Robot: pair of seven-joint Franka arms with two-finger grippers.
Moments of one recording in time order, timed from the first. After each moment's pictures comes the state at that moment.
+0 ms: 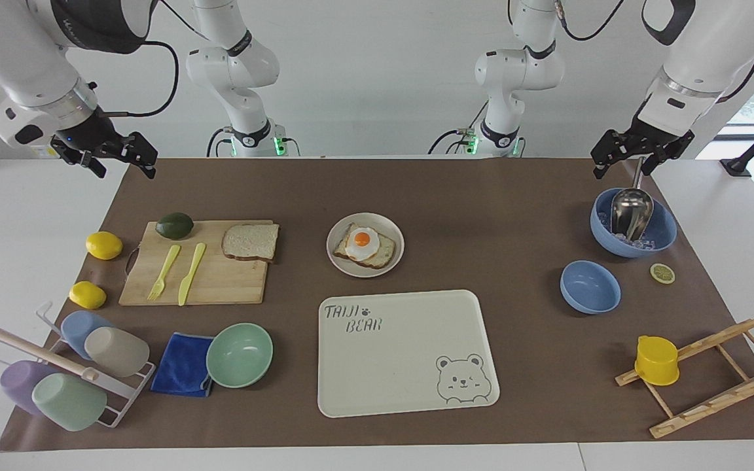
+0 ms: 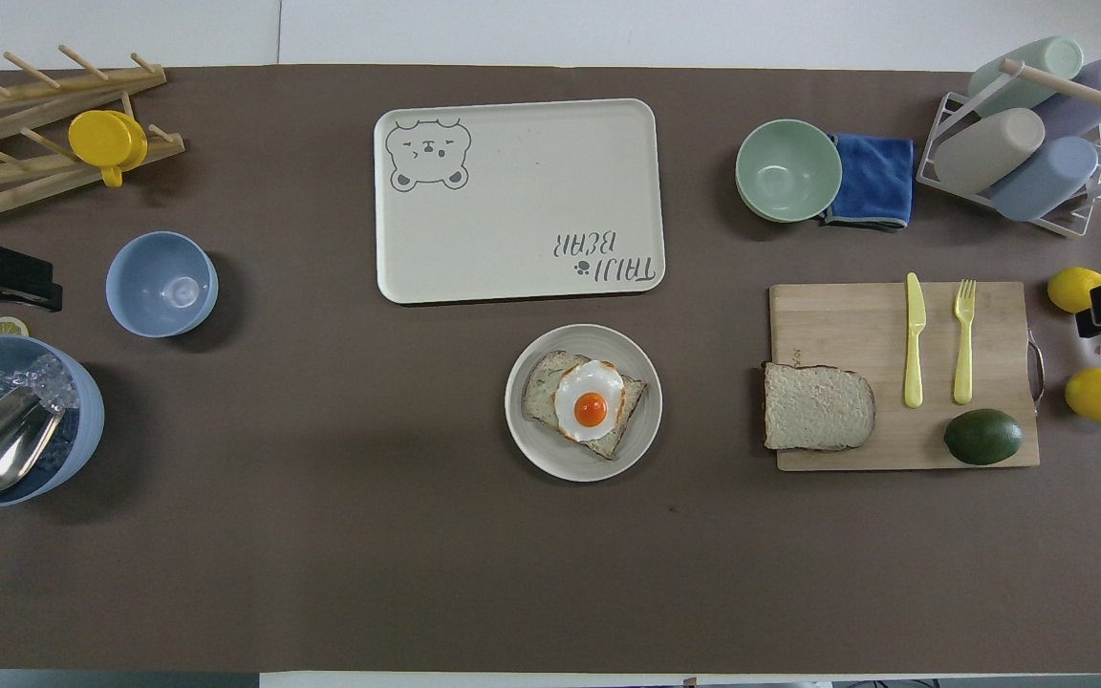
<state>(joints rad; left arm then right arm) -0.12 -0.02 0.06 -1.56 0.02 1.51 -0.04 0.03 0.01 -0.18 -1.57 0.00 1.45 -0.10</state>
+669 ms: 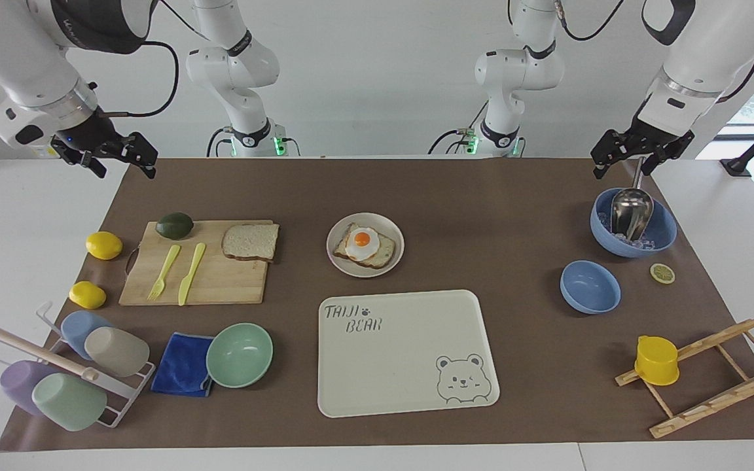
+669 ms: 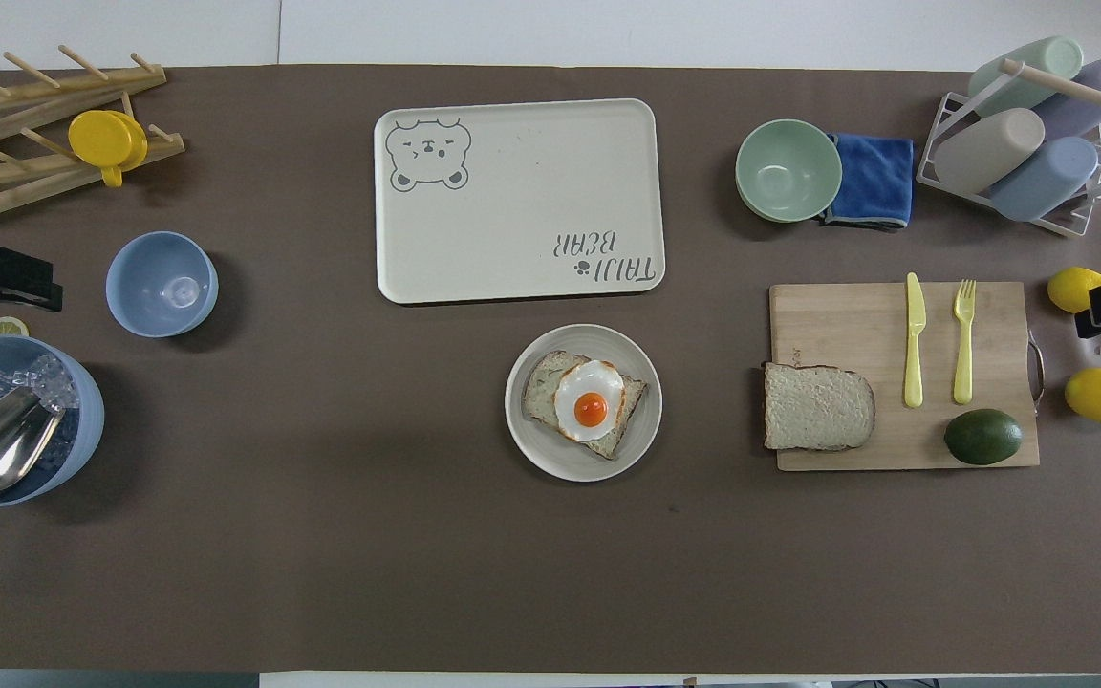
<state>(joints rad) -0.12 -0.02 0.06 -1.56 0.02 1.51 -0.04 0.03 0.01 -0.18 -1.57 0.00 1.44 -0.10</state>
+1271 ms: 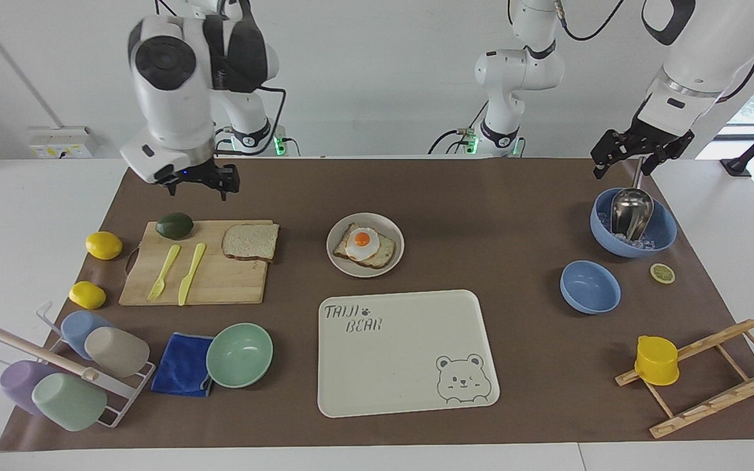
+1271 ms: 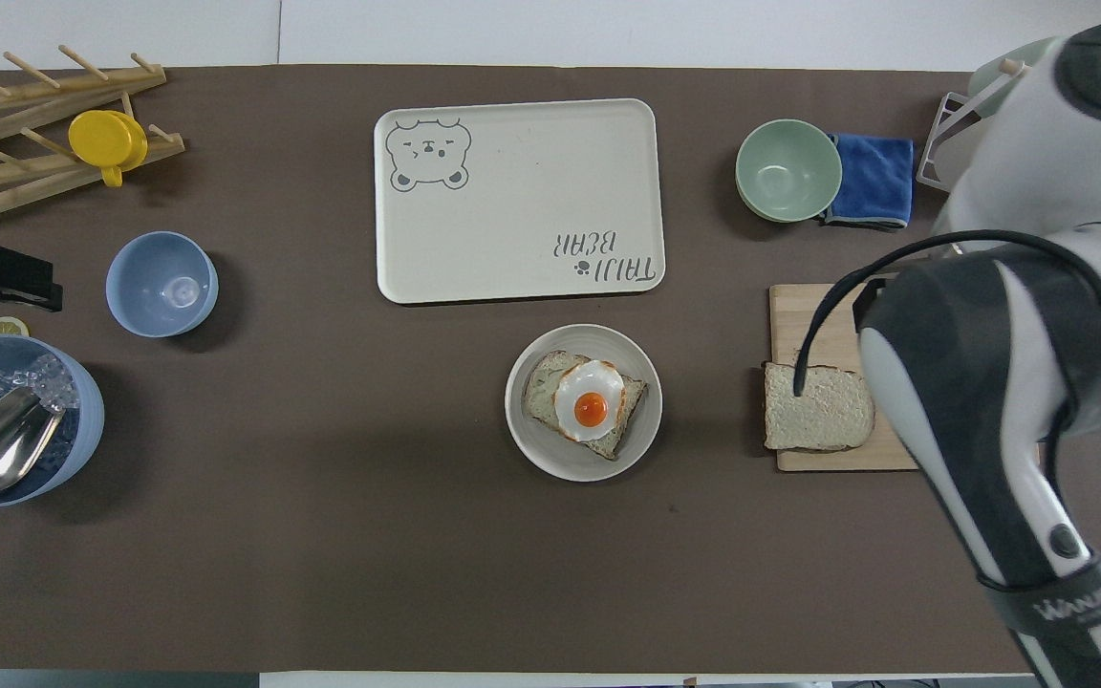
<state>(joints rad) -0.12 -0.02 0.06 -1.56 0.02 1.51 -0.04 0.41 0.15 -0.17 -1.61 -0.22 1.46 0.26</state>
